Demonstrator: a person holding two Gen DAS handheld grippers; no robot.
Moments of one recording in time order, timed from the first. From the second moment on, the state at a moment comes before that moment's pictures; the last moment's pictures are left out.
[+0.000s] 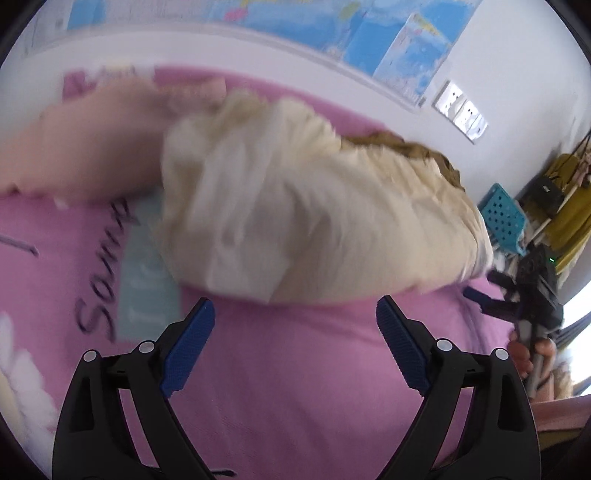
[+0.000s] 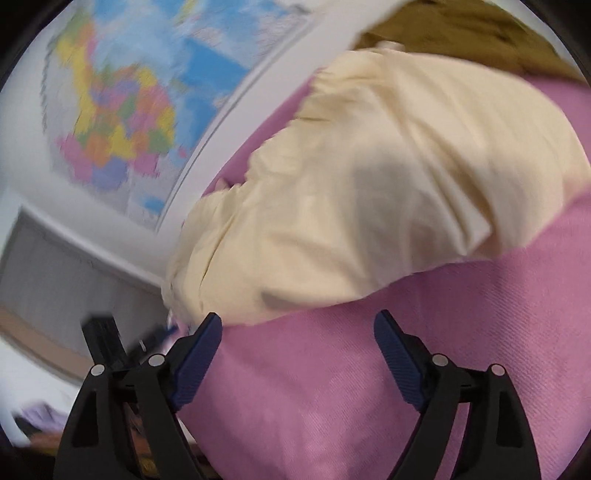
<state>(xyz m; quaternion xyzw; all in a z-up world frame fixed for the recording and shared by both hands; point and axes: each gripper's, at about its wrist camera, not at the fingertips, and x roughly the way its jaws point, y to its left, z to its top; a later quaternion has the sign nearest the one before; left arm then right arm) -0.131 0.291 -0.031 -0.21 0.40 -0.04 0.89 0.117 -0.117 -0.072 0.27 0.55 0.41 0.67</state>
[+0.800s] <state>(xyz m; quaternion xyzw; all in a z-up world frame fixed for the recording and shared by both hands) -0.107 0.264 -0.058 -0.20 0.43 -0.03 0.88 0.160 -0.068 -0.076 0.31 0.54 0.31 0.72</state>
